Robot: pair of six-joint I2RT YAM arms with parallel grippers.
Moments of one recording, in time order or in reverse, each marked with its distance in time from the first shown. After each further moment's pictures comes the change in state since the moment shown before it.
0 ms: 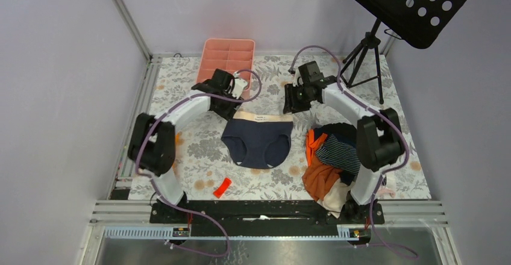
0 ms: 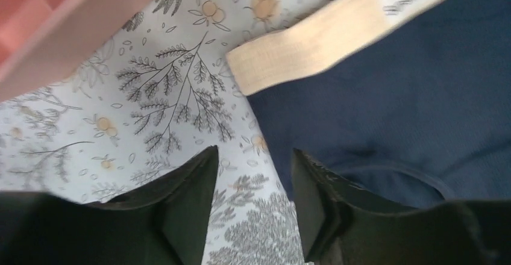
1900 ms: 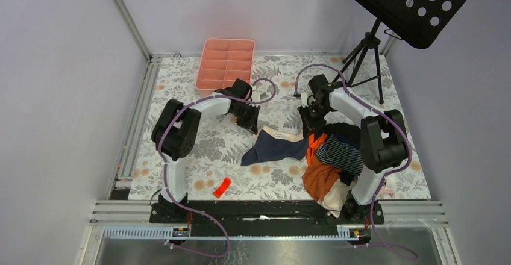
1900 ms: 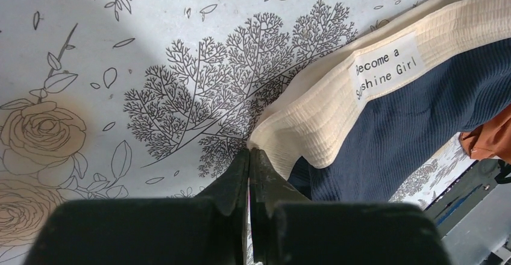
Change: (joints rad) left arm -0.089 0.338 0.081 0.092 0.422 -0.371; right arm -0.077 0.035 -0.075 -0.309 -0.013 -0.351
